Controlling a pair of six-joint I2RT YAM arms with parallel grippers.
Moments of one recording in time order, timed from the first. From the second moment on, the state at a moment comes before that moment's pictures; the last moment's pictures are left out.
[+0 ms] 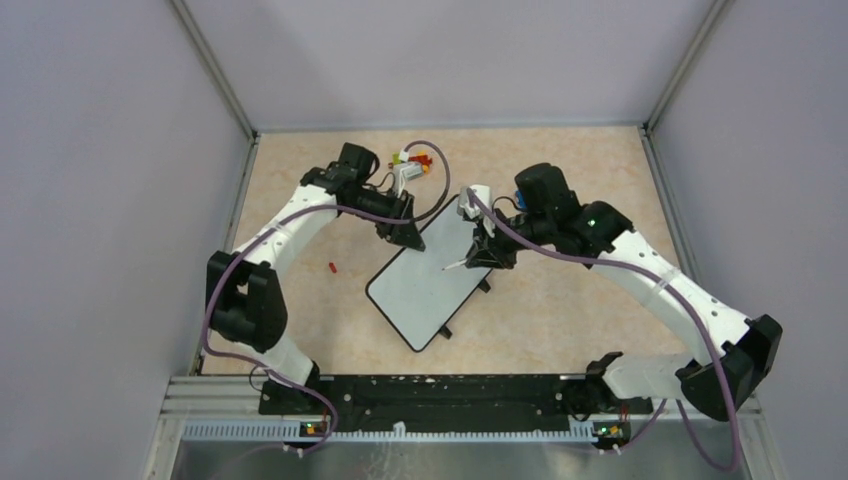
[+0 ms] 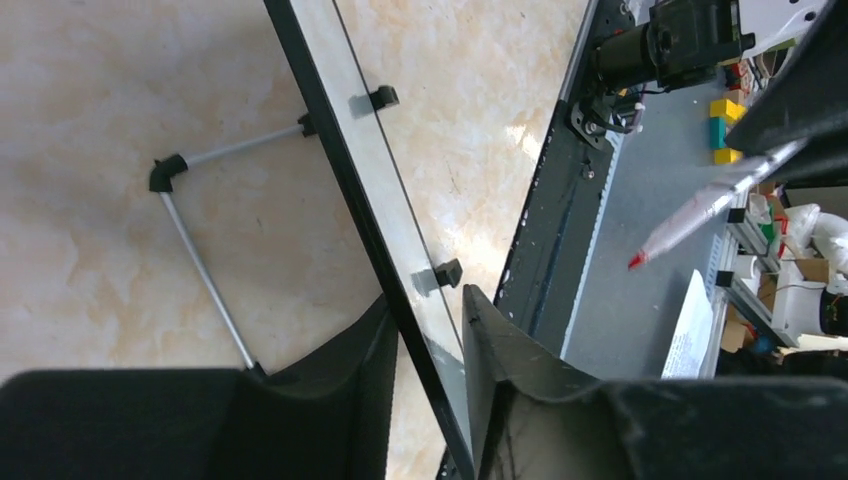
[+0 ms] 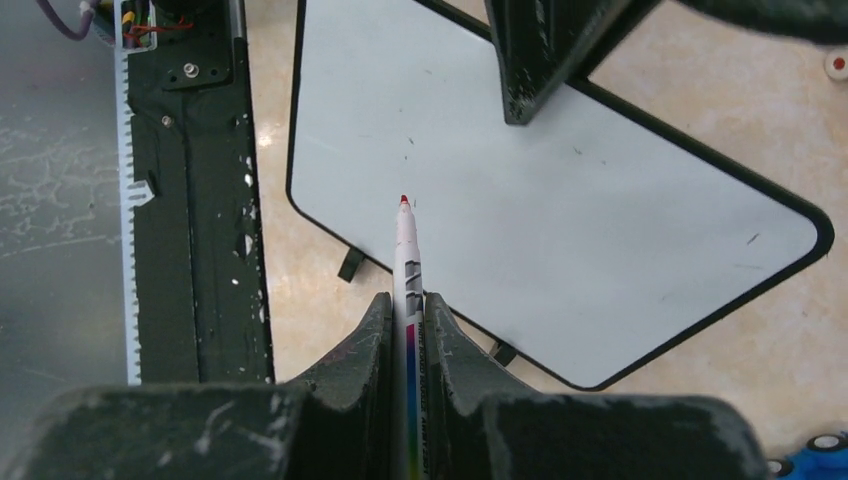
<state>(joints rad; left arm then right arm) -0.35 1.62 1.35 -0.82 0.97 0.21 0.68 1.23 1.26 -0.75 -0.63 -0.45</state>
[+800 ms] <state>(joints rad) -0.38 1.80 1.54 -0.94 0.98 0.28 0.90 1.33 1.26 -0.55 -0.43 -0.39</state>
